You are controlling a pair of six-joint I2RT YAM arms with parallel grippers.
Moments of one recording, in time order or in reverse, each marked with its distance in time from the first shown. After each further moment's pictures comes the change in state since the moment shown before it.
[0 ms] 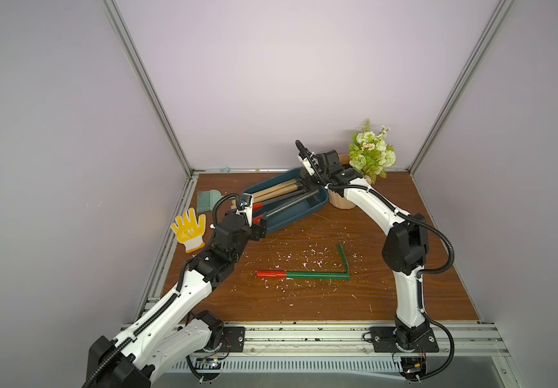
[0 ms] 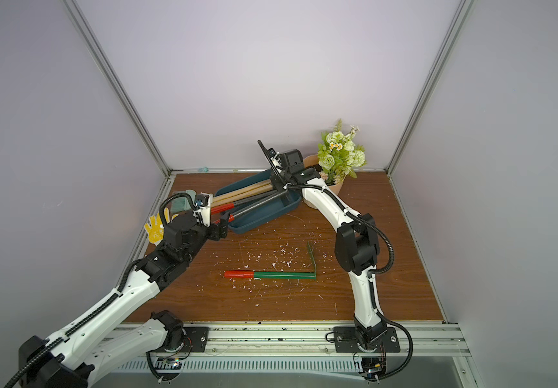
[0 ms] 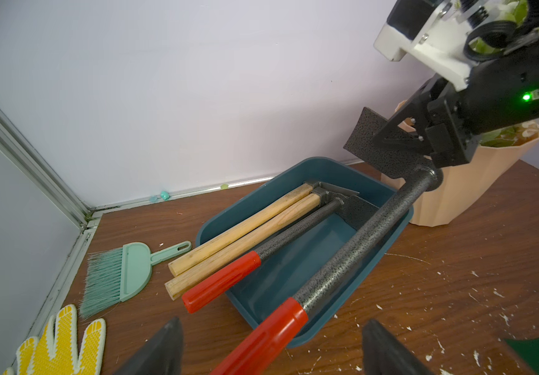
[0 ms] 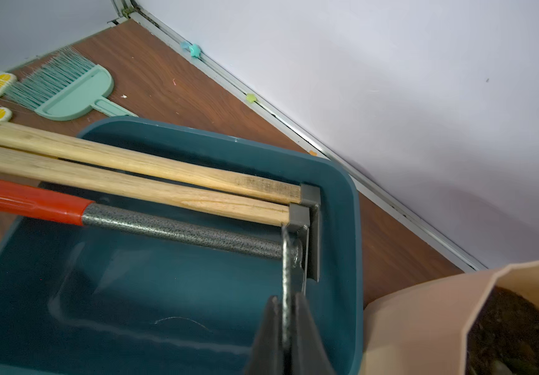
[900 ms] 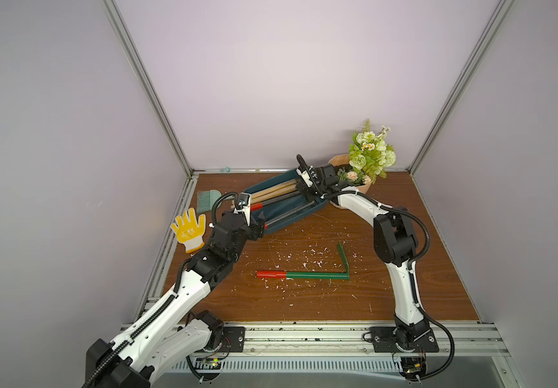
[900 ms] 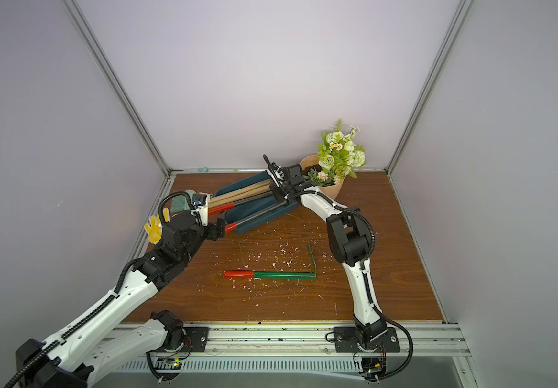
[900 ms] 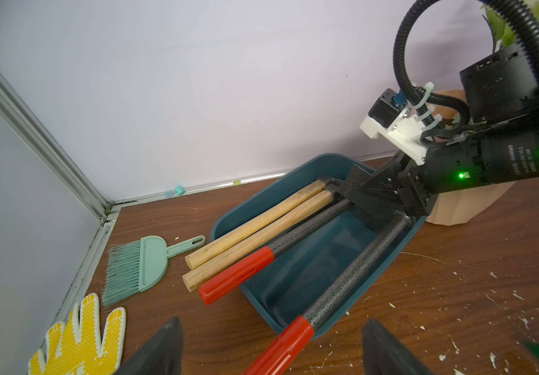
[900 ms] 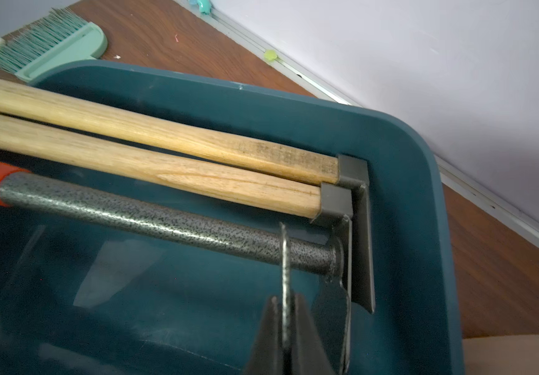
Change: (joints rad) left arm 0.000 -0.006 0.026 -0.058 -0.043 0.000; right arm -0.049 0.124 -0.151 0.233 -0.138 0.027
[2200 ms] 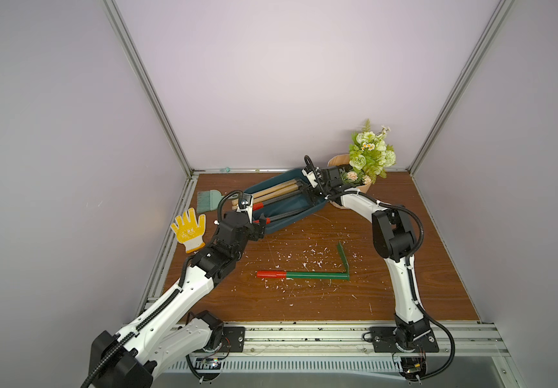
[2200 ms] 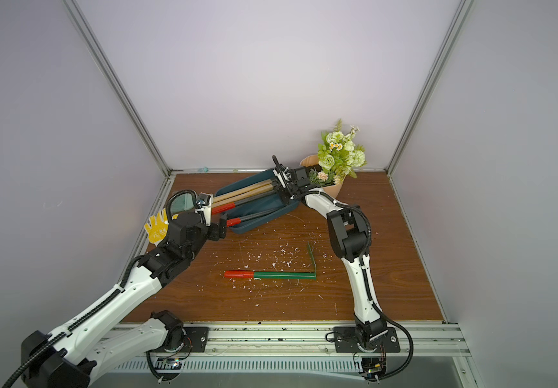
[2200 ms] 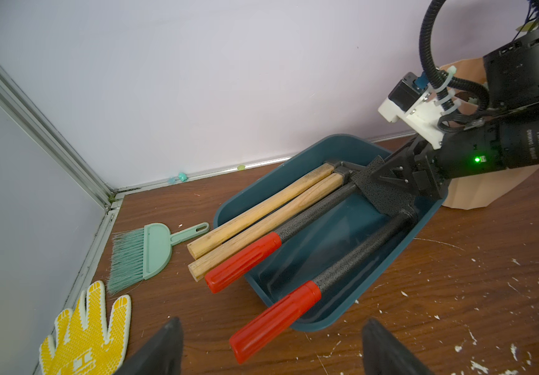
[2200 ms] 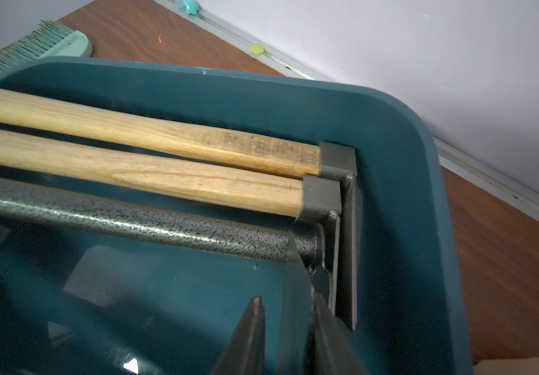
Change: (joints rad) left arm 0.000 0.046 0.006 -0.022 -0.021 0.000; right arm -0.057 0.053 -0.029 0.092 -0.087 0.022
